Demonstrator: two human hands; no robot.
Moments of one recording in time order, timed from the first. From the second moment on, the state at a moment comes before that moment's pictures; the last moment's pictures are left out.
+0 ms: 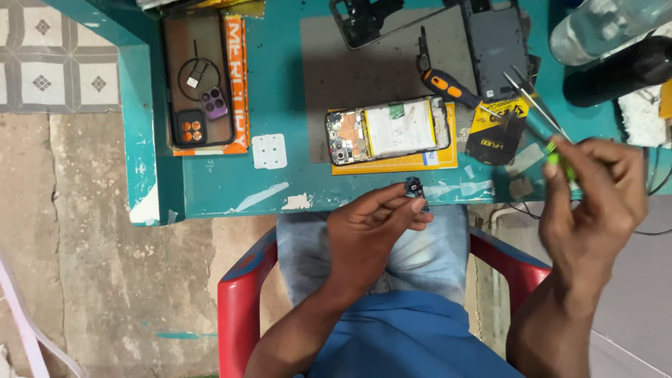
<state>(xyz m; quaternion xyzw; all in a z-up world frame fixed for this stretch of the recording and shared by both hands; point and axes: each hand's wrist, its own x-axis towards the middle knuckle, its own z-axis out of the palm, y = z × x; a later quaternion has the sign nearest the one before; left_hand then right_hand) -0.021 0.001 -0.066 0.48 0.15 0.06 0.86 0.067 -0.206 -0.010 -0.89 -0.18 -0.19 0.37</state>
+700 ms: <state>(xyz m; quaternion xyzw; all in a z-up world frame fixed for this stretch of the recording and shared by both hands) -0.031 0.008 -0.069 0.49 0.11 0.05 0.87 0.078 -0.188 -0.011 -0.93 -0.17 -0.16 0.29</state>
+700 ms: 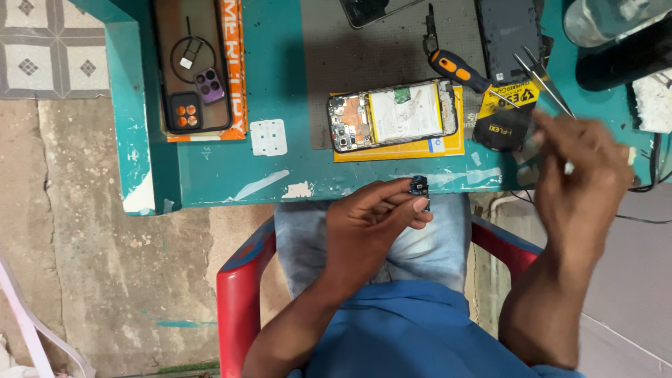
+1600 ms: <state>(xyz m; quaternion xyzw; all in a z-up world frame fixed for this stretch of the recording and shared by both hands) -0.037 0.023 -0.064 0.38 0.05 -0.11 0.92 0.045 -0.171 -0.026 -0.77 -0.34 0.00 0.54</state>
